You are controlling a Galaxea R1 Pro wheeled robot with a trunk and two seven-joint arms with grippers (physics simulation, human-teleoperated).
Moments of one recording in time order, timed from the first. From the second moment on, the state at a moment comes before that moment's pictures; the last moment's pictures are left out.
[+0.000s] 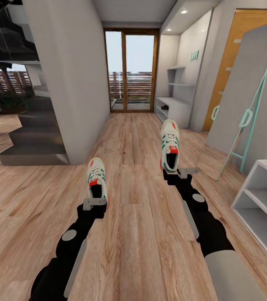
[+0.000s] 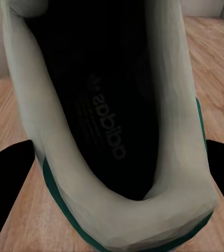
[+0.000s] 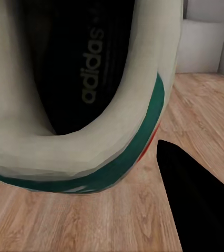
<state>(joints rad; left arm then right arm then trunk) -0.30 -0.12 -0.10 -1.50 -0.04 0.37 0.06 -0.67 0.04 0.04 -1.16 -0.02 0.18 0.00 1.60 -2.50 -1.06</state>
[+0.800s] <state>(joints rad) -0.30 -0.12 -0.10 -1.50 -0.04 0.37 0.06 -0.67 0.04 0.04 -1.16 -0.02 0.18 0.00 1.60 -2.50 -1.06</state>
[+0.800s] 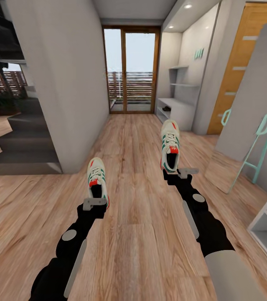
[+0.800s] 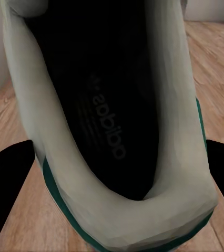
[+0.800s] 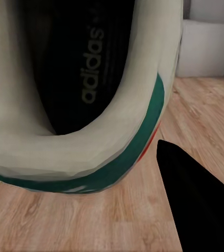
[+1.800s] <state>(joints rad) -0.30 -0.12 -0.10 -1.50 -0.04 0.37 0.06 -0.67 0.04 0.04 -1.16 -0.02 0.18 0.00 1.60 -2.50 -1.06</state>
